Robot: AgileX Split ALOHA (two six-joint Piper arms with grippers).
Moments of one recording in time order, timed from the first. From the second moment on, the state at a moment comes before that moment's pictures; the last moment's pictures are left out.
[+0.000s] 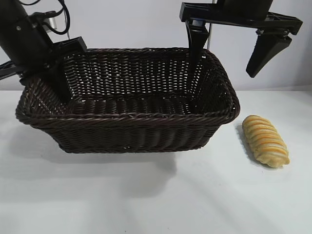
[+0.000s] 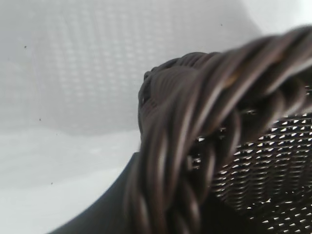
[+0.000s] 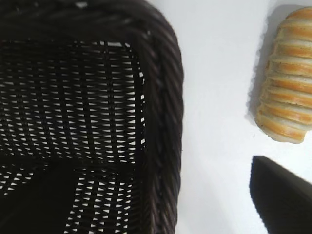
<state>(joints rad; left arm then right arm) -0.24 2.04 -1.49 -0.38 0.97 0.05 0.41 1.78 -1.59 0.01 1.18 0.32</state>
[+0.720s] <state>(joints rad) -0.24 2.13 -1.50 -0.41 0.92 0.06 0.41 1.78 -1.59 0.01 1.18 0.32</state>
